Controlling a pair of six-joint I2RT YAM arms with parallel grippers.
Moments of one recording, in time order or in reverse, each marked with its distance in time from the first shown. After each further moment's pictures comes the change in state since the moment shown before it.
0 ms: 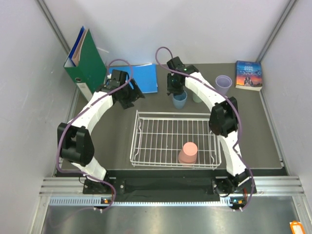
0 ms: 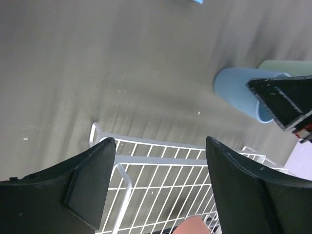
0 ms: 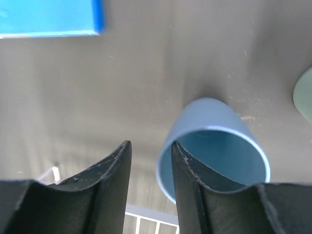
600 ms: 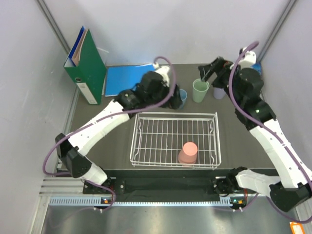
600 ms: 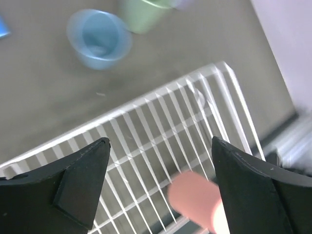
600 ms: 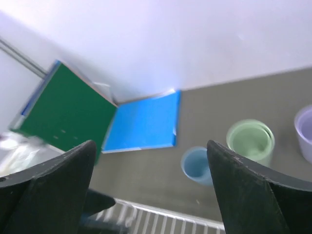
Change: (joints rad) left arm -0.432 -0.093 0.195 0.022 -0.101 0.307; right arm -0.102 -1.142 -0.815 0.681 0.074 0.020
